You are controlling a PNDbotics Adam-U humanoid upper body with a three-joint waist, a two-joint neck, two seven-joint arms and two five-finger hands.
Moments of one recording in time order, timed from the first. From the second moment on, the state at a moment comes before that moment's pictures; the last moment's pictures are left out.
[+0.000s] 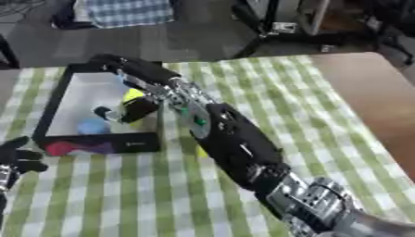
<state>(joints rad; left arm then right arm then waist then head) -0.22 0.13 -0.13 -1.73 -0.04 0.00 -0.13 -0.95 -0.05 0.17 -0.98 0.97 -0.31 0.10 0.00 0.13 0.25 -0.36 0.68</state>
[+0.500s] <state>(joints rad) -0.20 0.13 -0.12 -1.73 -0.04 0.00 -0.12 -0.92 -0.13 0.19 -1.02 0.90 -0.32 0.04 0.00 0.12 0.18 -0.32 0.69</state>
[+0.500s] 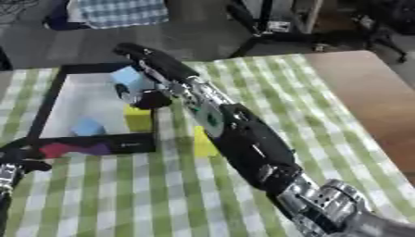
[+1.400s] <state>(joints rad) -0.15 0.16 -0.08 -1.72 -0.06 0.00 -0.08 -0.64 -0.51 0.43 -1.41 0.60 -0.35 0.27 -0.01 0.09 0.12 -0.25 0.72</state>
